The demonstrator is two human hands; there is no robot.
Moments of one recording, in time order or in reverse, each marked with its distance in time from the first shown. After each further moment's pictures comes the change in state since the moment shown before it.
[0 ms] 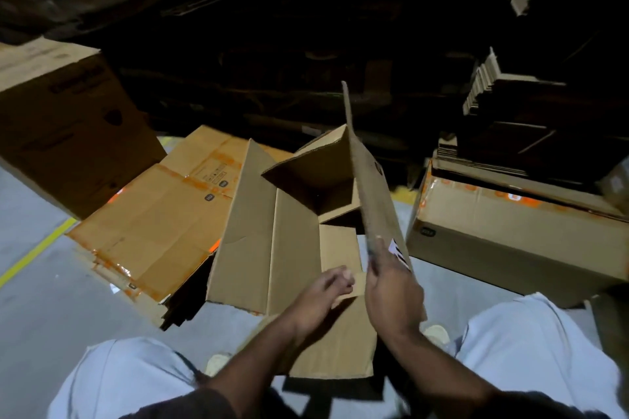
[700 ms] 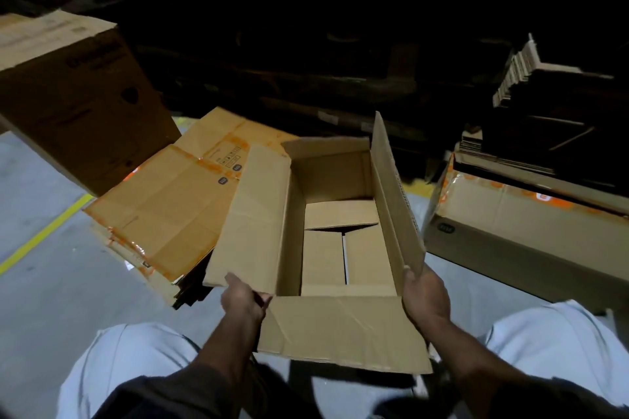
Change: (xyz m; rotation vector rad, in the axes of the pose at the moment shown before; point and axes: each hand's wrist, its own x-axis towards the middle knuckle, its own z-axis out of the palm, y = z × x) left_hand 0.003 -0.029 -0.113 -0.873 1.011 -0.232; right_hand 0.024 0.054 0.034 0.131 -0.296 0.398
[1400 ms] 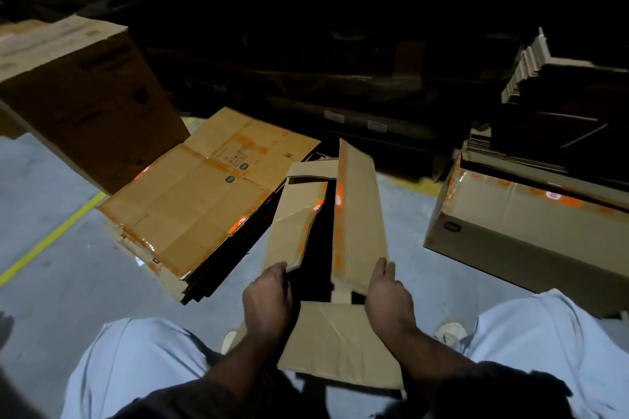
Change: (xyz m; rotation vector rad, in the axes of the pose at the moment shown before) left_hand -0.029 -0.033 -0.019 1.397 -0.068 1.382; right_hand -0.024 -0.013 0.050 -0.699 -0.086 -0.405
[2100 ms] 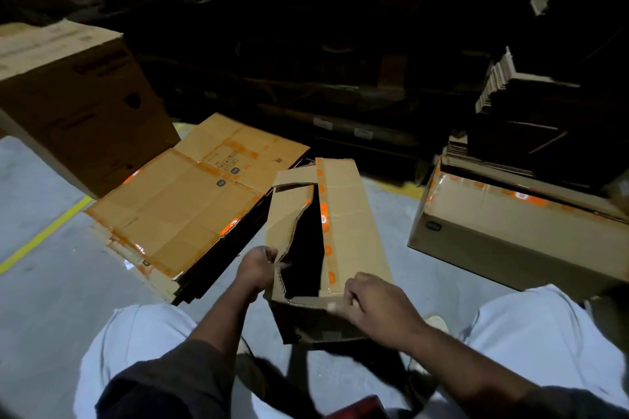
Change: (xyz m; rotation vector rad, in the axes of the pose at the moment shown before) left_hand 0.053 -0.011 -0.025 -0.558 -0.539 -0.367; right_hand -0.065 0.013 -0.080 0.285 -0.153 -0.463
